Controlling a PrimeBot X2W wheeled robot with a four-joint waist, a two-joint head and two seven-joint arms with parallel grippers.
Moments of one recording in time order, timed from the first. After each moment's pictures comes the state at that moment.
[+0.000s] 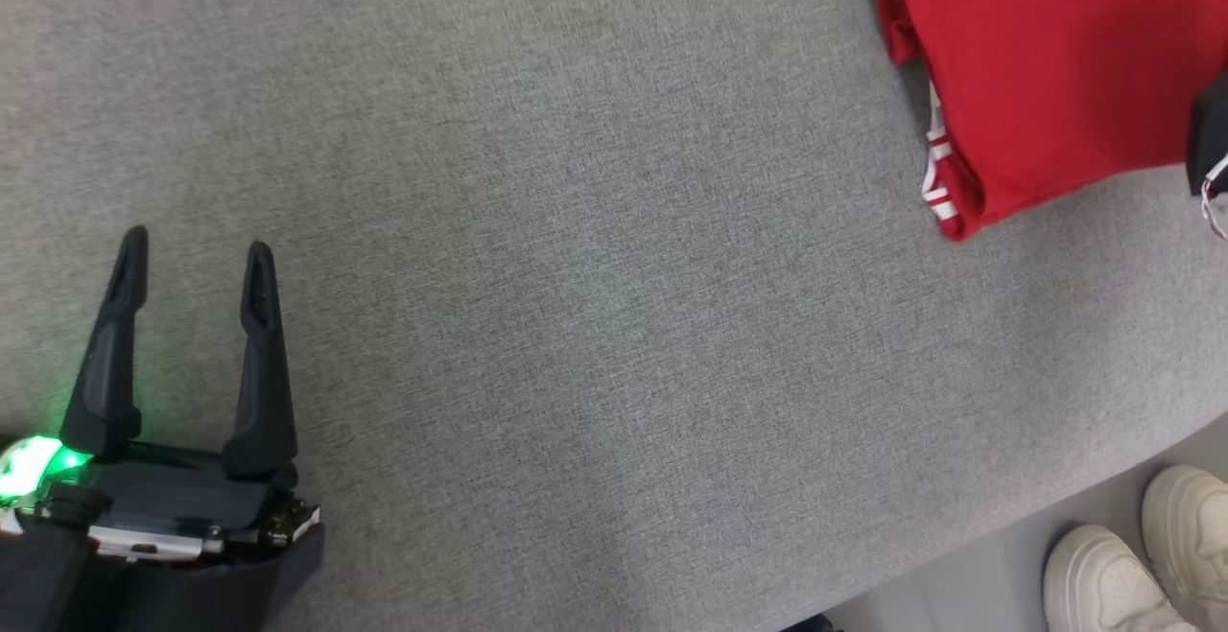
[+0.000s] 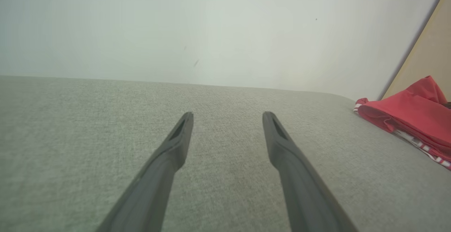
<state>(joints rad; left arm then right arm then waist) -0.17 0.19 -0.02 -0.27 -0.19 -0.13 -0.27 -0.92 -0.38 -0.11 0.64 -0.23 0.13 0.18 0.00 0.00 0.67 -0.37</state>
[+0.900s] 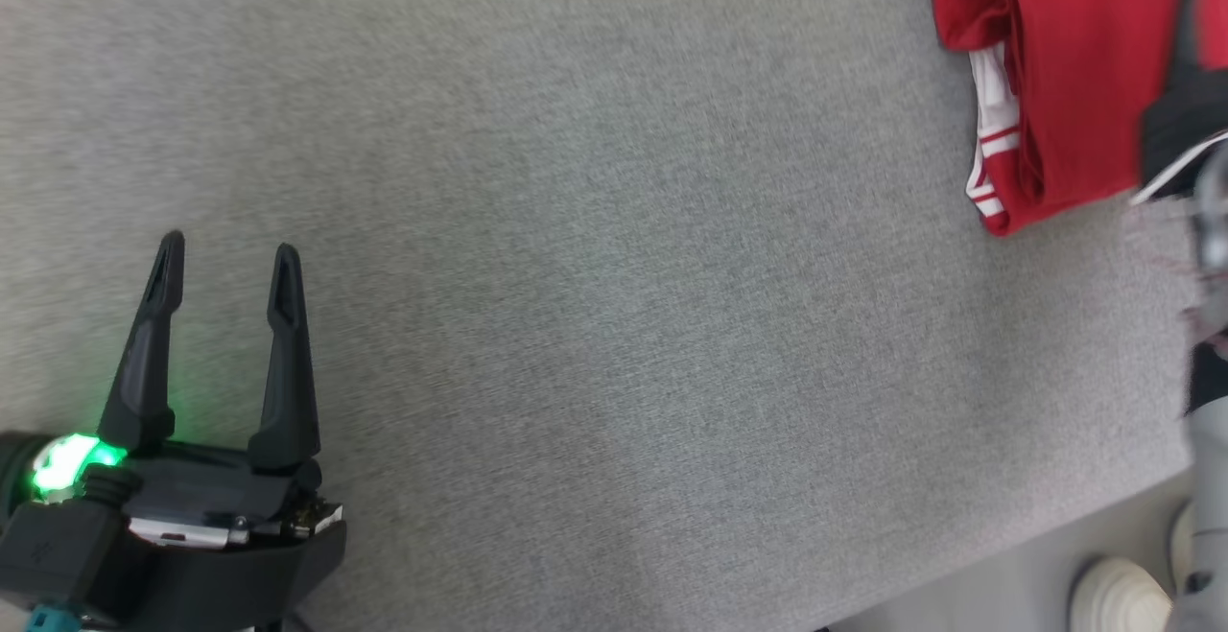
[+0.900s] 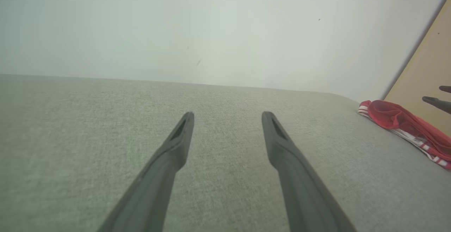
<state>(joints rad) -0.18 0.16 -0.03 -0.25 -0.19 -0.13 -0.26 -0.91 -0.24 -0.27 0.59 -0.47 0.13 -0.03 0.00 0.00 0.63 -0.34</state>
